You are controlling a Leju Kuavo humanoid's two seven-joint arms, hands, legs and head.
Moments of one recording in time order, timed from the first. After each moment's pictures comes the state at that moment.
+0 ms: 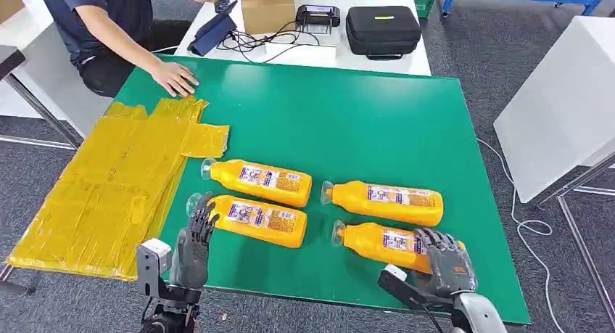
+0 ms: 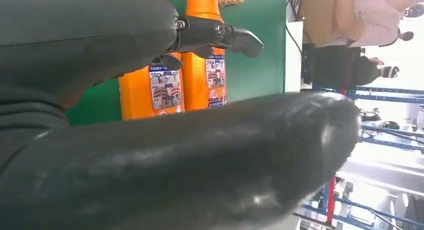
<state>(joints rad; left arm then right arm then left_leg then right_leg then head) 0.18 -0.20 -0.13 -1.55 -0.08 -0.12 -0.38 0.14 -0.05 0.01 -1.48 1.28 -0.02 -0.02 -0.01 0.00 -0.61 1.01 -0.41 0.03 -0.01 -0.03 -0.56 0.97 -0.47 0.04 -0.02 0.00</state>
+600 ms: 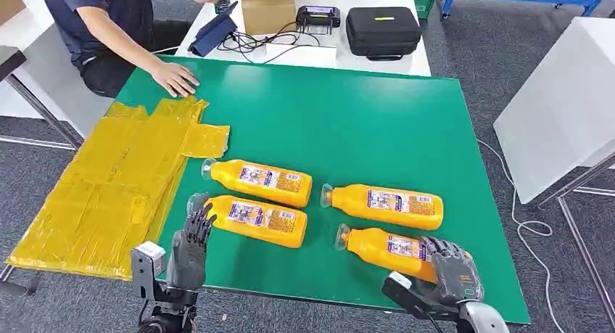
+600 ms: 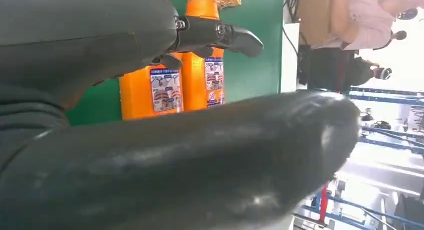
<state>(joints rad) 0.18 -0.20 -0.11 -1.54 -0.06 -0.15 -0.41 0.22 -0.05 -0.02 -1.53 1.26 0.00 -0.04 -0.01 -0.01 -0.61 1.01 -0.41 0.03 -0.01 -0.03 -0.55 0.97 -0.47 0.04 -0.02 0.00</state>
